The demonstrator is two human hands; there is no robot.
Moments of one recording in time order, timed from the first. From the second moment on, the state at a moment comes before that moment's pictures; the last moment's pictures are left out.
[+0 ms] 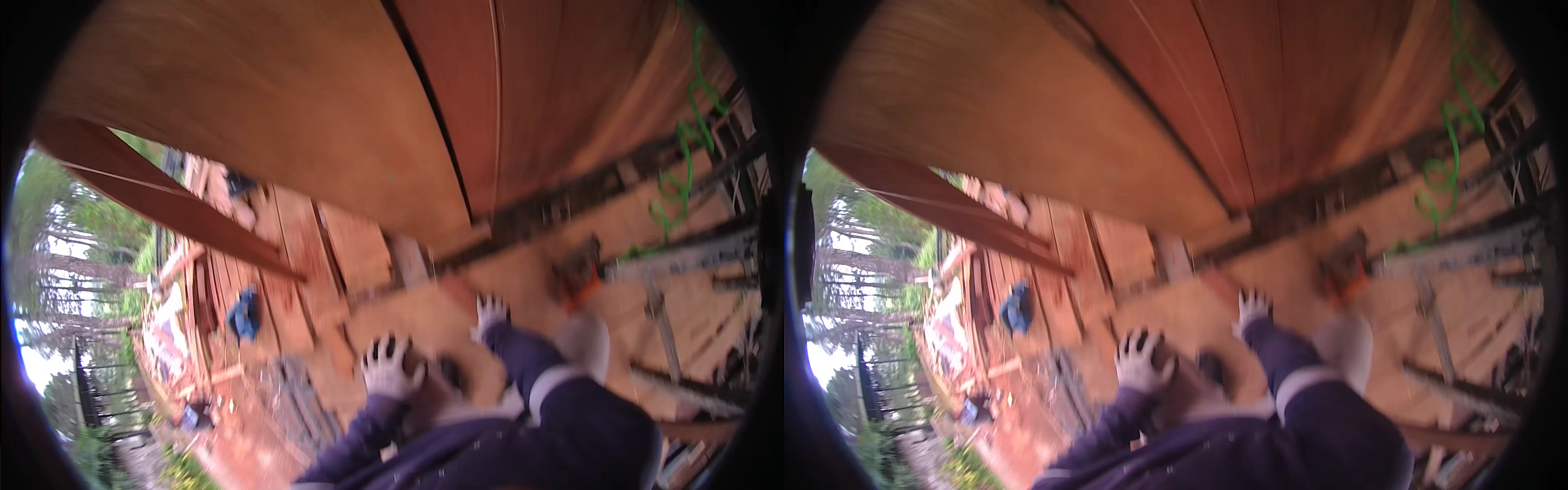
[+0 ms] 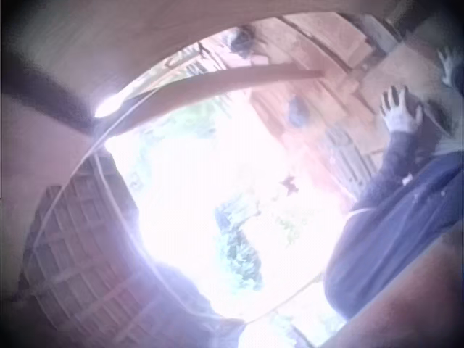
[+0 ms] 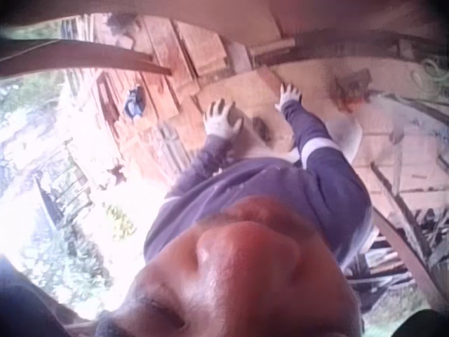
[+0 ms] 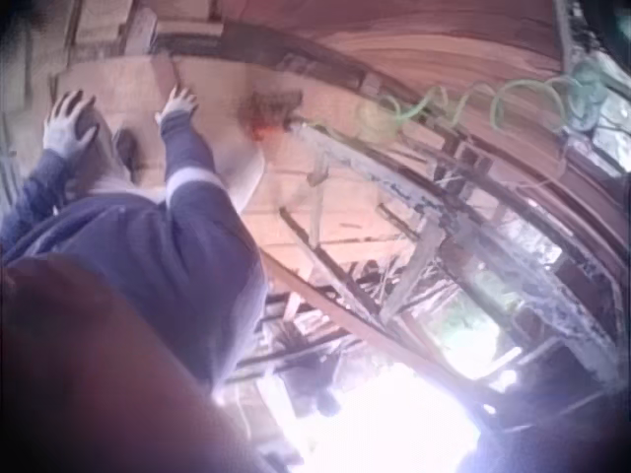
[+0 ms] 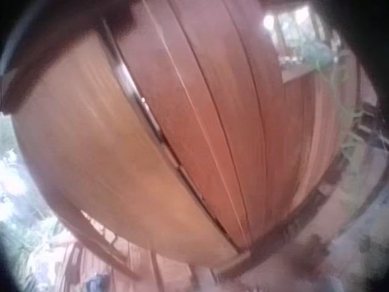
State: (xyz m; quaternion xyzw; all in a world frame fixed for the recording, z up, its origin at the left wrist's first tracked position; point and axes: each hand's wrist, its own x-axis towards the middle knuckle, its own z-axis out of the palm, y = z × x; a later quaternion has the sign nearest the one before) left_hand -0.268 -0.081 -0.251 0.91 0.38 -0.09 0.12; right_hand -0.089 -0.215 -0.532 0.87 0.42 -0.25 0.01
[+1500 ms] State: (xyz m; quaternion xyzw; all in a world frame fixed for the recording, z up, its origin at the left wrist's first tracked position) left_hand -0.037 0.018 0.185 0.82 0.09 0.49 -0.28; right_hand 0.063 -0.125 0.011 0.37 0.44 -0.26 -0.78
